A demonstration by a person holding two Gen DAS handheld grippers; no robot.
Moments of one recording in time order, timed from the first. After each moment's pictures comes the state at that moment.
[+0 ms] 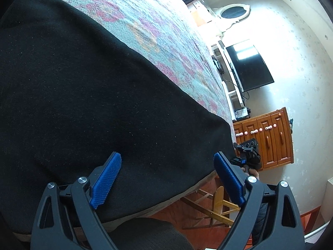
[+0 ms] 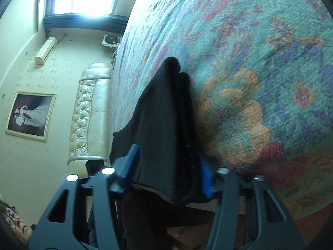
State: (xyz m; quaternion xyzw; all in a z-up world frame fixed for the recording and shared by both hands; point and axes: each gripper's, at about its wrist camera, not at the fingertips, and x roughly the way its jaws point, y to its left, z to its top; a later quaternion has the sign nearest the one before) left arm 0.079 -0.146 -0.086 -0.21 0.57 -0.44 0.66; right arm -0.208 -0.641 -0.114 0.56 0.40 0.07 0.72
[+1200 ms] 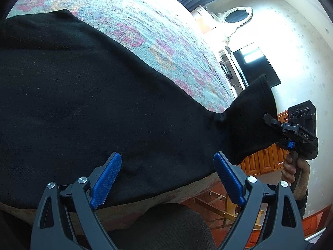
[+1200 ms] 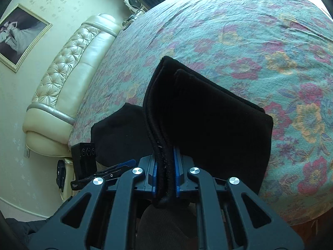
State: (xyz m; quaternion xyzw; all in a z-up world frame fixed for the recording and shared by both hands) left arm 0.074 -0.088 -0.063 -0.18 0.55 -0.41 0.70; right arm -0.041 -0.362 0.058 0.30 0.47 0.08 0.82
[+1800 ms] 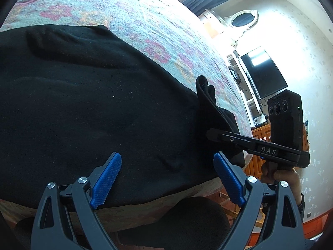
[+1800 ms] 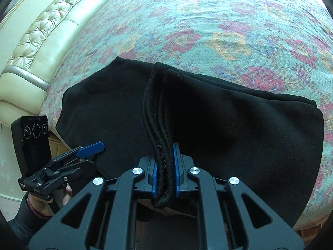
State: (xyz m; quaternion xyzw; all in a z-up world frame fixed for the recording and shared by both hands) left arm 0.088 -0.032 -0.062 -0.17 0.55 -0.39 0.72; right arm 0.031 -0.229 -0.024 0.20 0.57 0.07 0.80
